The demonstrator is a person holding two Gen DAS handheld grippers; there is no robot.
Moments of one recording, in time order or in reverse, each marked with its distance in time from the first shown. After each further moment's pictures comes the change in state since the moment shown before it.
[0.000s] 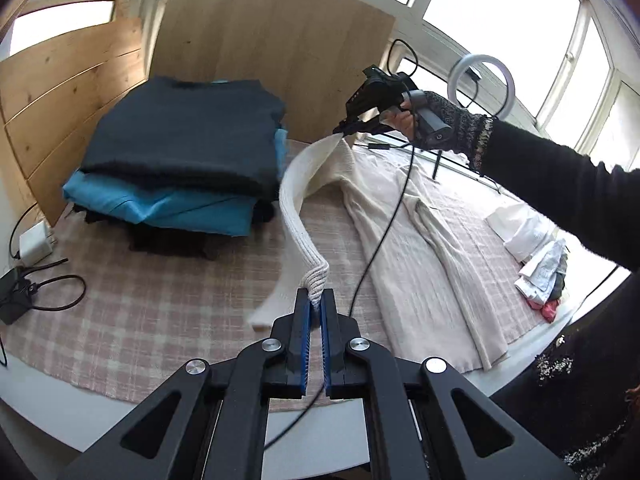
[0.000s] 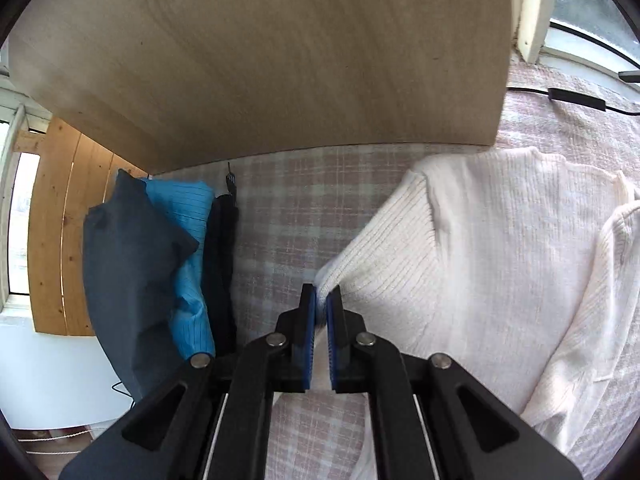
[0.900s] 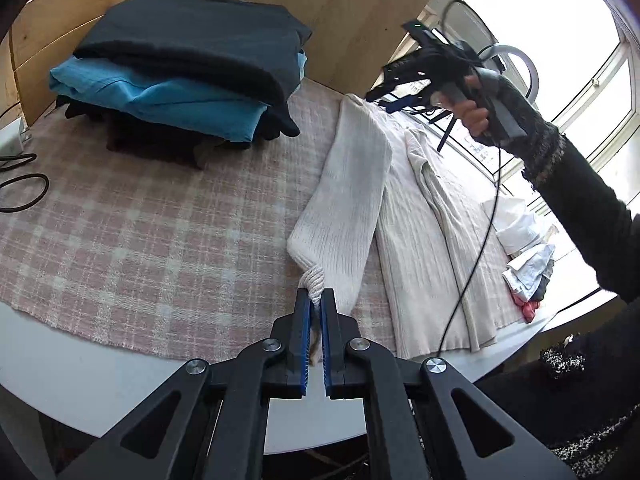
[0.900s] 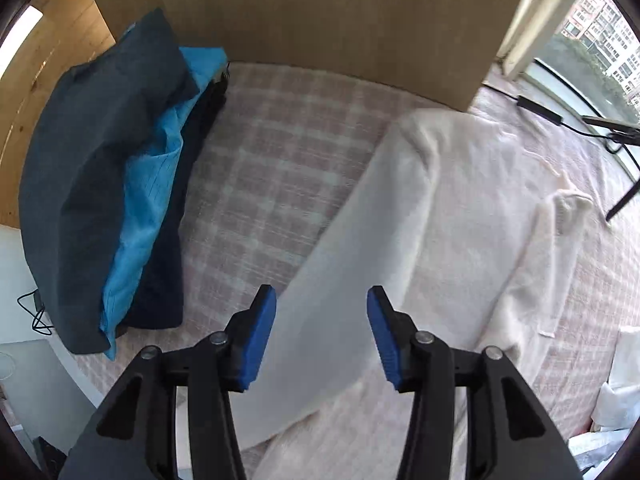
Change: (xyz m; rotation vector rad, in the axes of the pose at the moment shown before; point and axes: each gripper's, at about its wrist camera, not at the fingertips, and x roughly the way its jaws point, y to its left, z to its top) left arm 0.031 0.047 -0.040 -0.199 0.144 -0.081; right arm 0.040 0.069 -0.080 -0.269 0.094 -0.402
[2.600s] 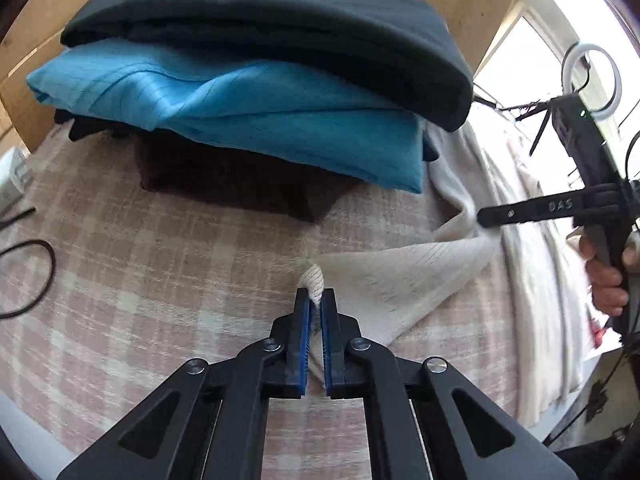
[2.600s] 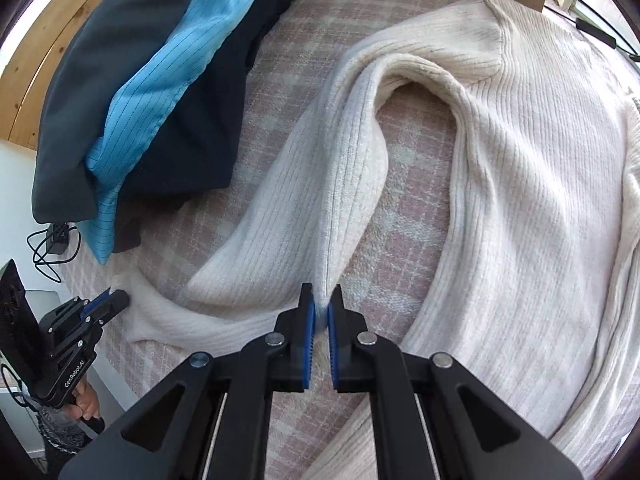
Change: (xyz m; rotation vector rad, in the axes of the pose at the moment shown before) left arm 0.107 0.088 0.070 -0.051 0.037 0.174; right arm 0.053 0.057 -0.120 -0.015 -0.010 0.243
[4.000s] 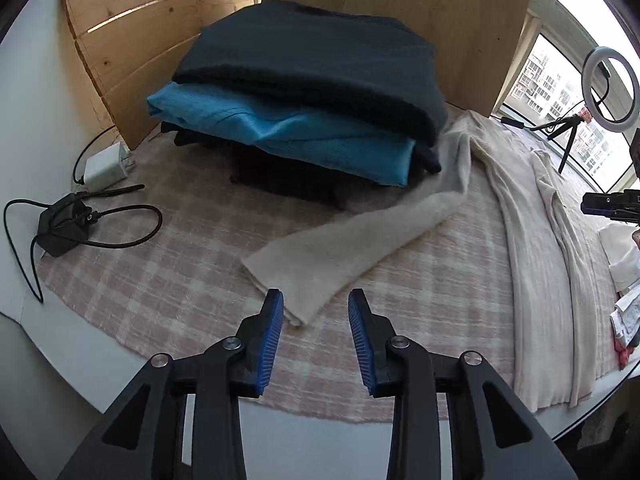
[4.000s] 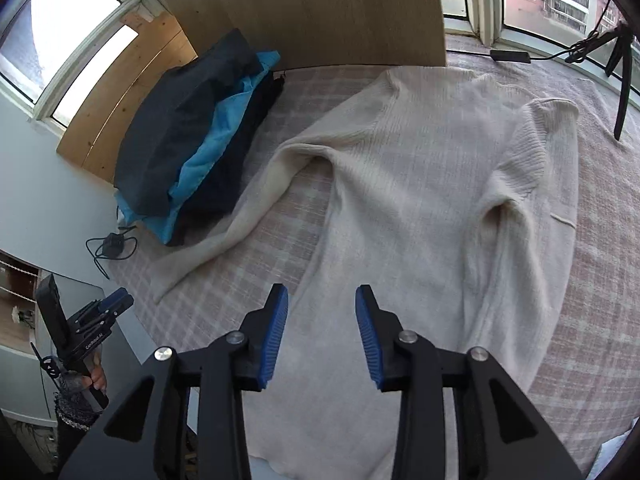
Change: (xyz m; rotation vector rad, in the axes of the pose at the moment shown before) left arm -0.044 0.002 -0.021 -0.026 -0.028 0.247; right arm -0.117 -0.093 -0.019 -0.021 -0.222 0.122
